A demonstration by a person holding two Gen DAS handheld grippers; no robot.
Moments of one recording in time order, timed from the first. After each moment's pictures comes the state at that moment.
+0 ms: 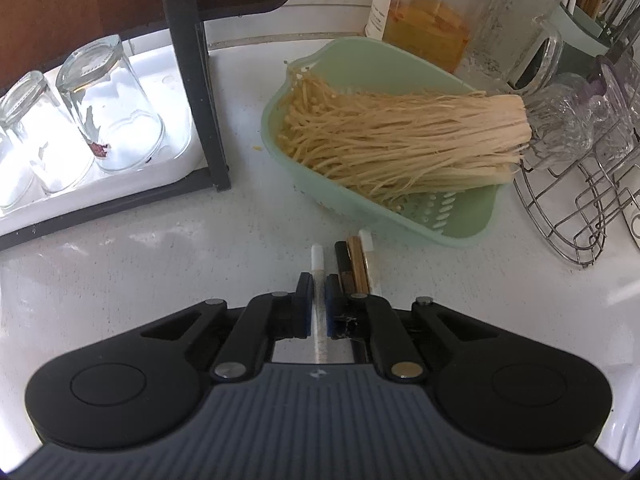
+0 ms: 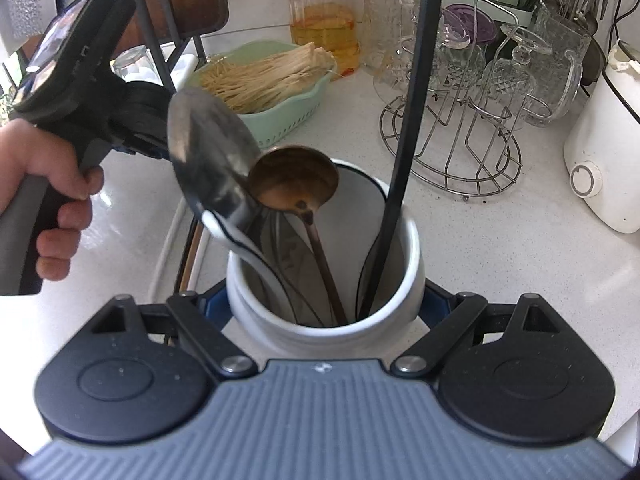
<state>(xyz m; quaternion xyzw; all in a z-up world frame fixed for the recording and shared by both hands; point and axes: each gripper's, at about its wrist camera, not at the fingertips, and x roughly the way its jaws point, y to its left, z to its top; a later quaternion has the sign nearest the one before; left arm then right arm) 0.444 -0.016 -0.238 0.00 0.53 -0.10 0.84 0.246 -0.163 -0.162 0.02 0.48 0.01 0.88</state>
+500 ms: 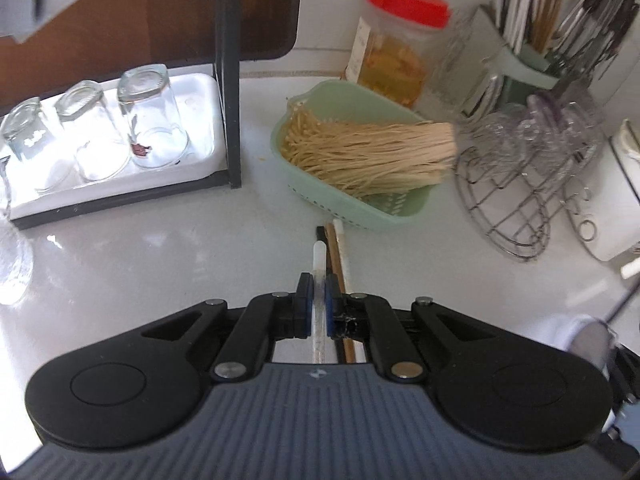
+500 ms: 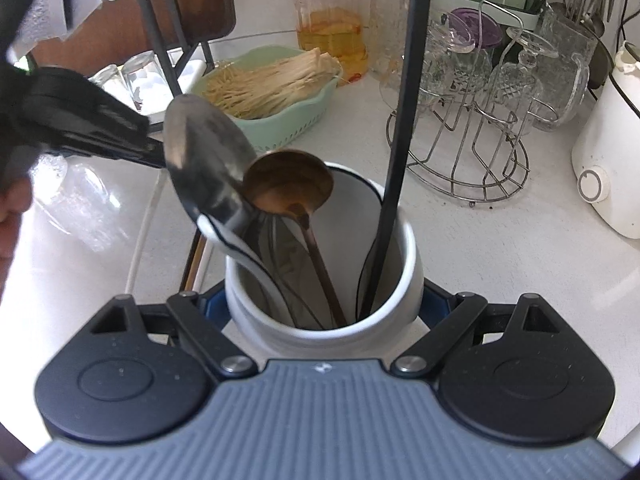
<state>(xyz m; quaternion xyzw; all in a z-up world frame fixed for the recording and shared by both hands) 0.378 0.006 -0.182 -0.04 0.49 -0.12 0.86 0.245 -0.167 -0.163 0.02 0.46 0.03 0.89</state>
